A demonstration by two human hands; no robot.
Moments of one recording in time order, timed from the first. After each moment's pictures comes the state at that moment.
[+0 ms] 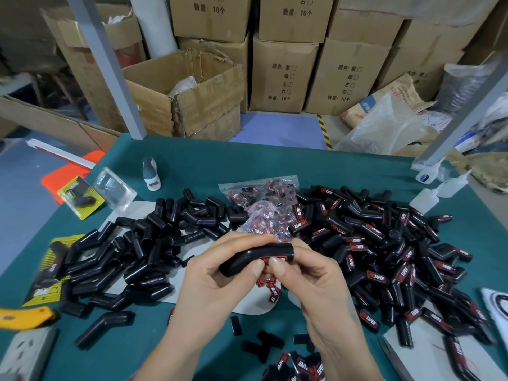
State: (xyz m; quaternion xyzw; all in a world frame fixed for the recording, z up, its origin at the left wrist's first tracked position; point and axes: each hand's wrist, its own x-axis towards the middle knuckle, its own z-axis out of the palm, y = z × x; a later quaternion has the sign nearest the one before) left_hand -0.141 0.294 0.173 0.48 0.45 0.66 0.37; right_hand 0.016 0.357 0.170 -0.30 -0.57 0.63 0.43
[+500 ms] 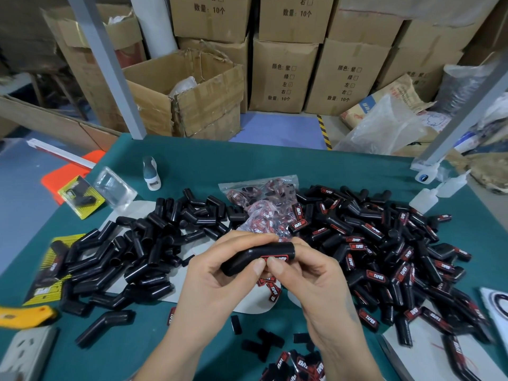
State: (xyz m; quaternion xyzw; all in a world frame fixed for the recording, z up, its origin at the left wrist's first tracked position) left_hand -0.140 0.294 0.175 0.48 0.45 0.66 0.37; right_hand 0.017 0.357 0.169 -0.29 -0.58 0.63 0.43
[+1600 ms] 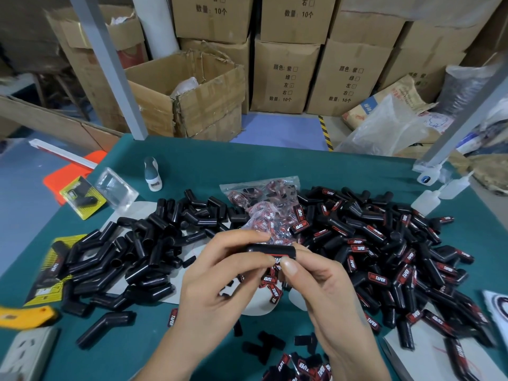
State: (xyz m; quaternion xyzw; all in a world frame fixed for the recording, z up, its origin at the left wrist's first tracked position) left_hand -0.142 0.295 0.174 0.63 0.47 0.61 0.09; right_hand 0.027 0.357 0.174 -0.28 -0.62 0.62 0.40
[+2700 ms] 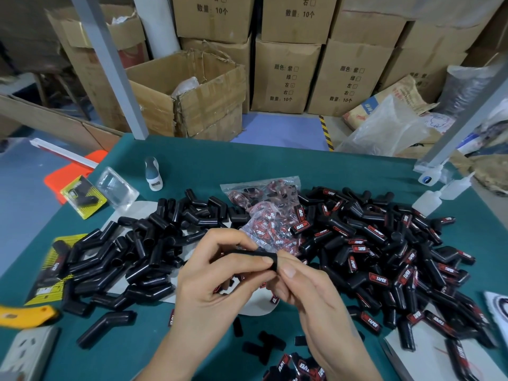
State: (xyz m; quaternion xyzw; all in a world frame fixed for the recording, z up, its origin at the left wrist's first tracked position) left_hand -0.142 0.291 0.183 0.60 0.49 0.62 0.11; right_hand 0.020 0.346 0.176 -0.27 -0.64 0.63 0.34
